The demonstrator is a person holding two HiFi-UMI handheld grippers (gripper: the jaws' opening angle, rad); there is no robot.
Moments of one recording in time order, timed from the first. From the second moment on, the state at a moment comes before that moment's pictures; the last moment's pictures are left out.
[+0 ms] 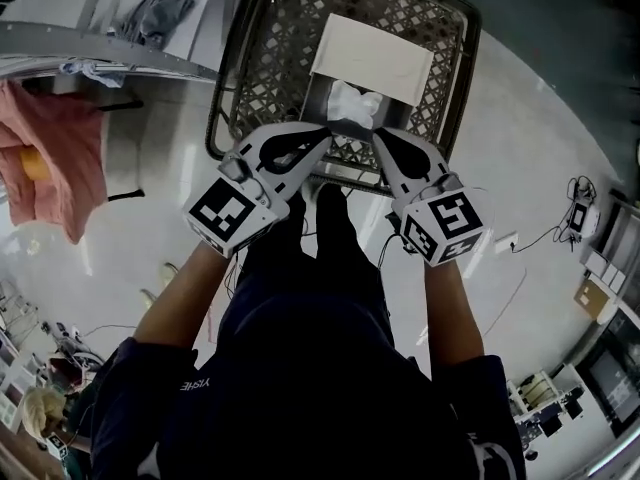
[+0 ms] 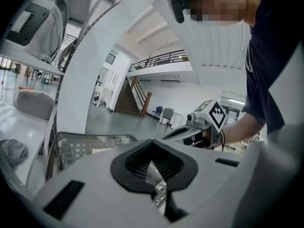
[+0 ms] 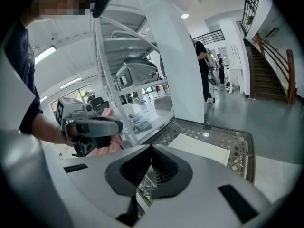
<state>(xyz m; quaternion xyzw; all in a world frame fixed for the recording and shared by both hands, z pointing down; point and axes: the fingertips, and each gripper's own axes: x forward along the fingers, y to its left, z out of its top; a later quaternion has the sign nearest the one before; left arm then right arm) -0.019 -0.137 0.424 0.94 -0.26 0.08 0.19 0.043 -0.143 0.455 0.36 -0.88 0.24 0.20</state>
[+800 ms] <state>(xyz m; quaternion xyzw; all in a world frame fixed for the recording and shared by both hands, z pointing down) -0.003 -0.175 0.538 0.90 -0.33 0.12 0.27 0.046 -0.173 0.626 0.20 -0.87 0.24 0.39</state>
